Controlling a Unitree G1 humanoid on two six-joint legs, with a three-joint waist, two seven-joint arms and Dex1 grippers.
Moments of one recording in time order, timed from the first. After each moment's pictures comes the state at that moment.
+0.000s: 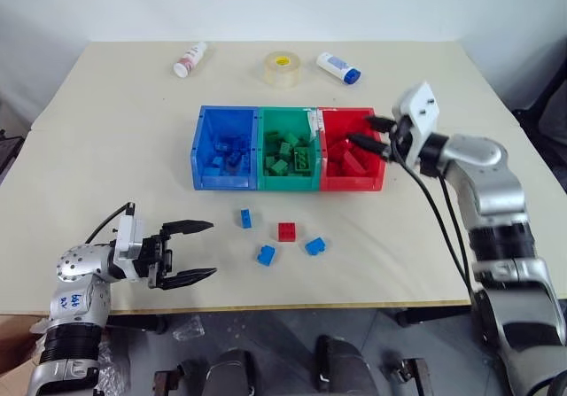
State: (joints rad) left arm -0.26 0.59 0.19 0.32 -0.56 -0.13 -1.50; right arm -0.93 -0.53 0.00 0.51 0.17 0.16 0.84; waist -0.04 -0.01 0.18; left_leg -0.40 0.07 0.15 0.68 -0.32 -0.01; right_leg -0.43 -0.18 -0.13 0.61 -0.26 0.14
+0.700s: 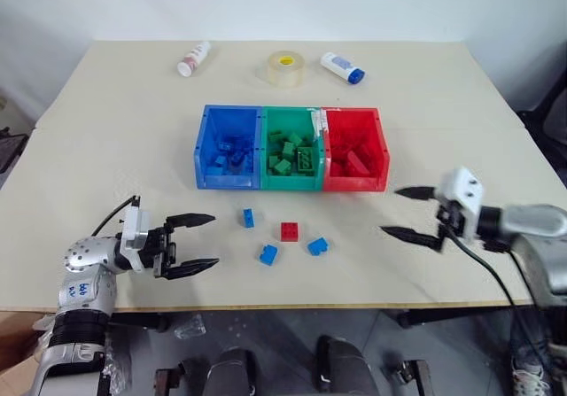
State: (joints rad) left arm -0.32 0.60 0.17 0.42 -0.55 -0.15 -1.50; right arm -0.17 -0.93 -0.19 -0.10 0.38 0.32 1.19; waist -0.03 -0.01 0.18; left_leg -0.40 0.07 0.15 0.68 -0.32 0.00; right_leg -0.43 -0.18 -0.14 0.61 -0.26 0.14
